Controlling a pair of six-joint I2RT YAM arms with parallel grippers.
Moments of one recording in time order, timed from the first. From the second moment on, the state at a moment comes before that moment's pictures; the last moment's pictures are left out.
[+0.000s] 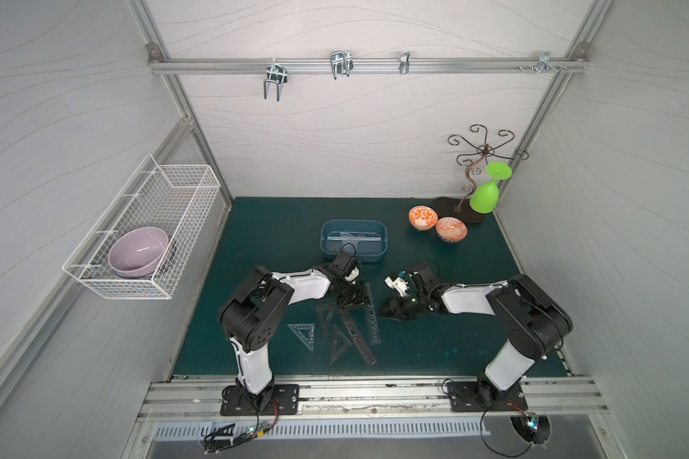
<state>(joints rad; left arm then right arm) -0.61 1.82 0.96 -0.24 0.49 -0.83 0.60 1.69 0.65 0.06 -0.79 0.59</state>
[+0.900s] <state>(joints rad) -0.59 1.82 0.90 -0.12 0.54 -0.84 0.61 1.84 0.69 0.26 -0.87 0.80</state>
